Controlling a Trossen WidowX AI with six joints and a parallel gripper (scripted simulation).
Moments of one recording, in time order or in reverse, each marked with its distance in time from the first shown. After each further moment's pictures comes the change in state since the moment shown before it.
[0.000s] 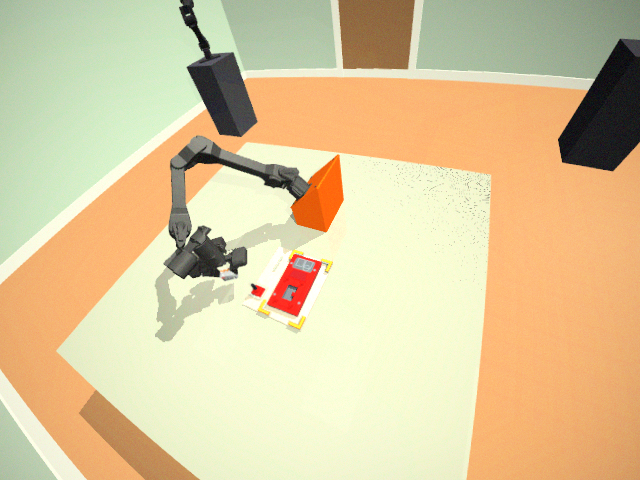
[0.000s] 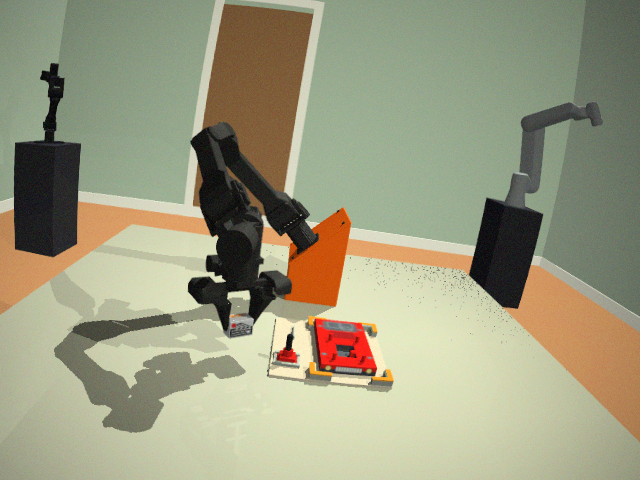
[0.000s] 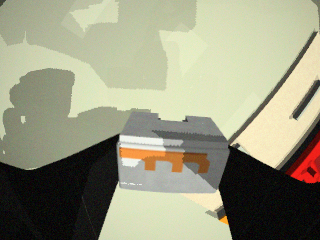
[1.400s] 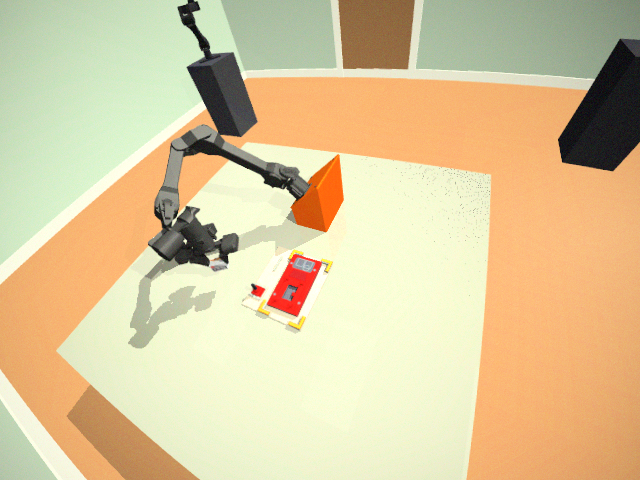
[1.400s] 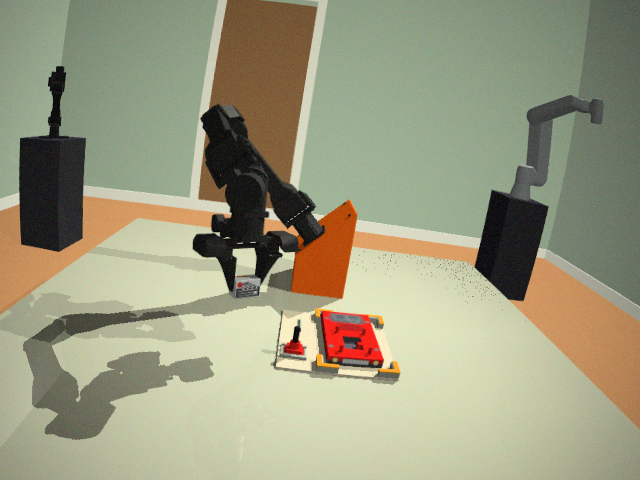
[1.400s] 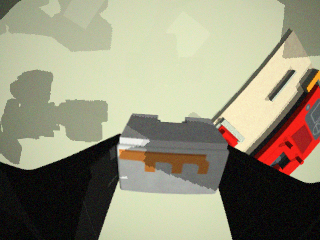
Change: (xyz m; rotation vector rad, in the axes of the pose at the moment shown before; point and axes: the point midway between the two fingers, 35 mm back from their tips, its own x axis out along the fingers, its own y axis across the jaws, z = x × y) arm -0.062 0.003 0.008 0.014 0.076 0.009
